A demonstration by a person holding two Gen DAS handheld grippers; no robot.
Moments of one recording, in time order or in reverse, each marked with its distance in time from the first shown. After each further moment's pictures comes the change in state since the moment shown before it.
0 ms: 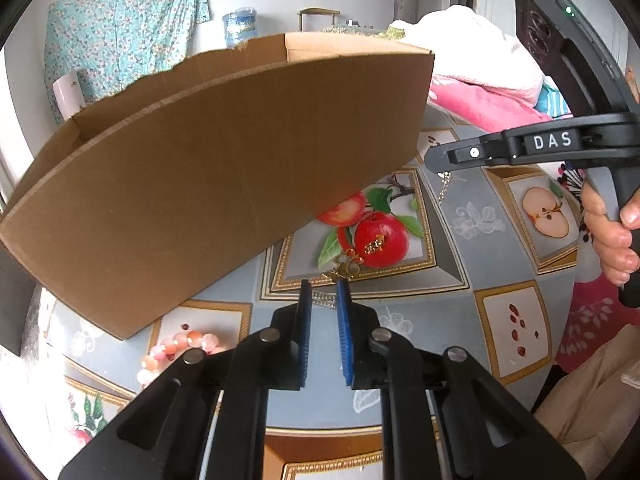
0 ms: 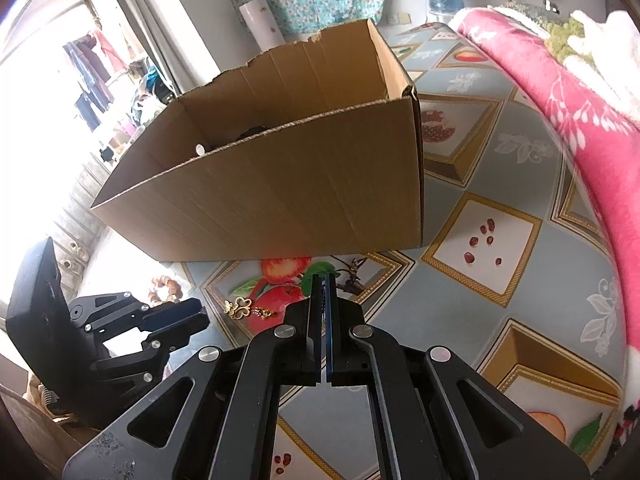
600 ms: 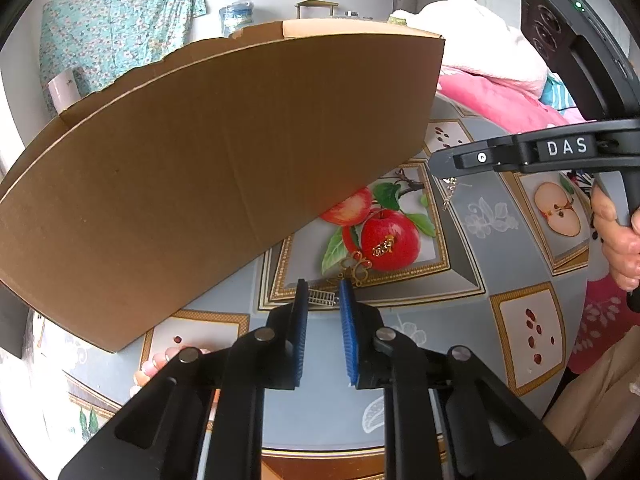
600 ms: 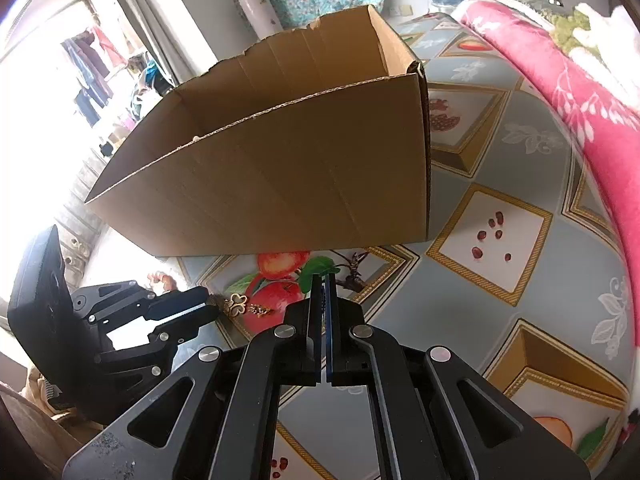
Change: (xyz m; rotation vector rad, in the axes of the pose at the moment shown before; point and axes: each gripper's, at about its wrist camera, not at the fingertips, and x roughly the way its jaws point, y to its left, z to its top) left arm 0.025 0.001 0.007 0.005 0.035 -0.004; right arm 0.013 -0.005 0.001 0.002 0.035 0.006
